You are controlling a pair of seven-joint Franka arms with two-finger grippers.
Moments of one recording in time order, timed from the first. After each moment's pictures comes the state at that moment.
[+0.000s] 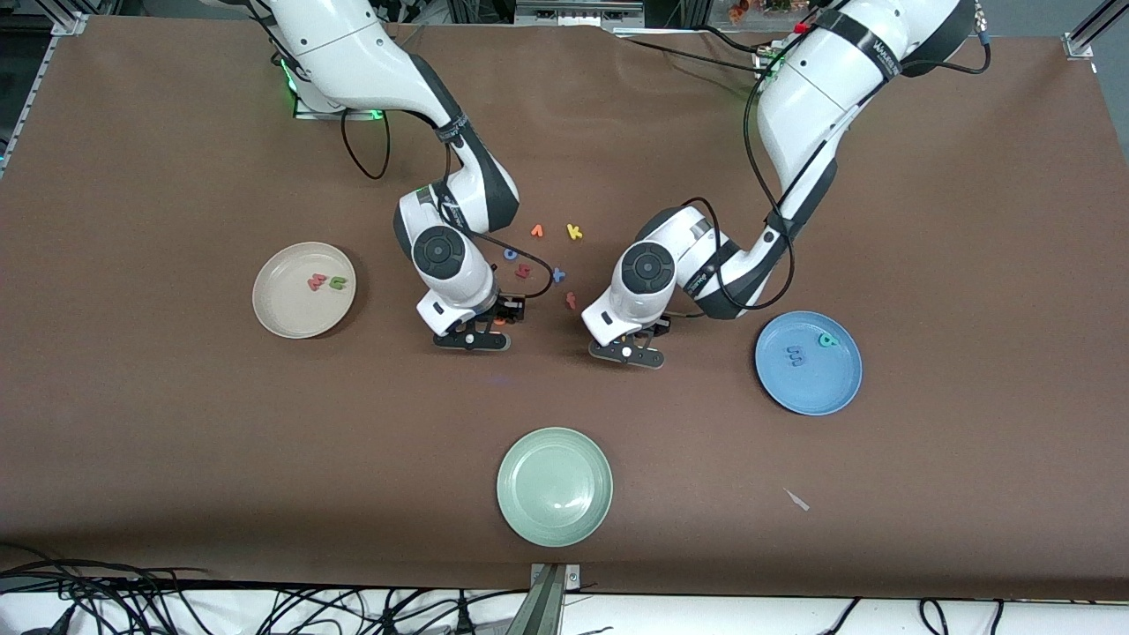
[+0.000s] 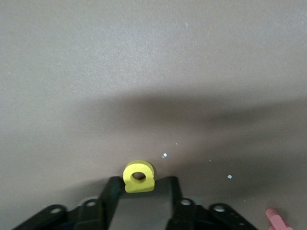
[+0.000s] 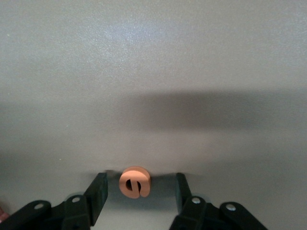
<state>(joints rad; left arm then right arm) -0.30 0.83 -0.38 -1.55 0.31 2.26 -0.61 0.71 0.71 -0.12 -1.72 0.25 2.41 0.49</state>
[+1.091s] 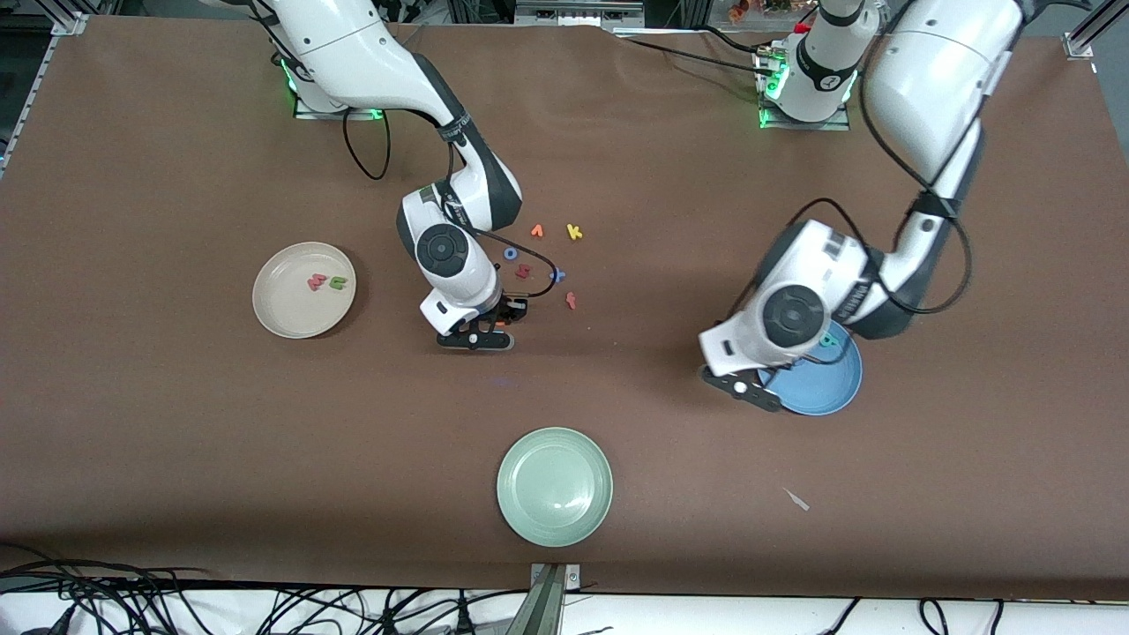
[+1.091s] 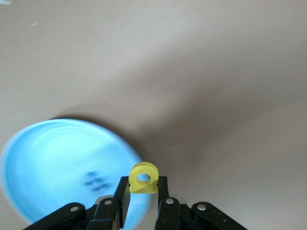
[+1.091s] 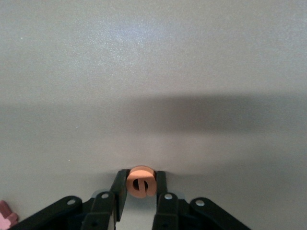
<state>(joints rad) 0.00 0.67 -0.36 -1.53 0.31 1.93 0.06 0.72 0.71 -0.12 -1.71 0.25 2.40 0.49</state>
